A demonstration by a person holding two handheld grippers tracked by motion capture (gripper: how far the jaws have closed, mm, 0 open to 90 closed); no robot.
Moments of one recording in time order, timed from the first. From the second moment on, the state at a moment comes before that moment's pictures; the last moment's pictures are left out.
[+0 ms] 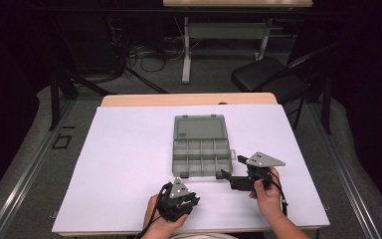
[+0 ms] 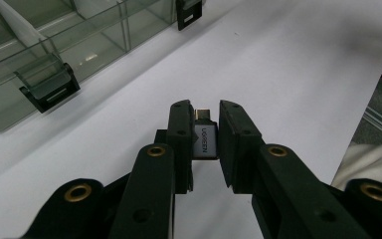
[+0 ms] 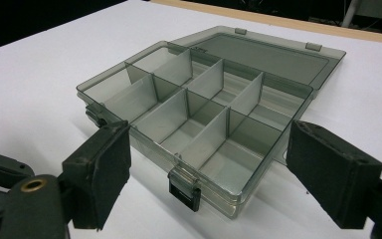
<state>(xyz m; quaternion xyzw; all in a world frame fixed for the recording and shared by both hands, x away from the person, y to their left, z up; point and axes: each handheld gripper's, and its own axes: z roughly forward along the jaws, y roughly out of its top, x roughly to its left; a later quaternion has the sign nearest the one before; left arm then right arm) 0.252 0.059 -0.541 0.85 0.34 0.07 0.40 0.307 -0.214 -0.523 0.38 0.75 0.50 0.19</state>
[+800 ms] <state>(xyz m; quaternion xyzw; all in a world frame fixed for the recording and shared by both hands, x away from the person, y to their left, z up) 0.280 0.066 -0.507 0.83 0.35 0.06 0.42 0.308 -0.214 -0.521 0.39 0.75 0.50 0.20</state>
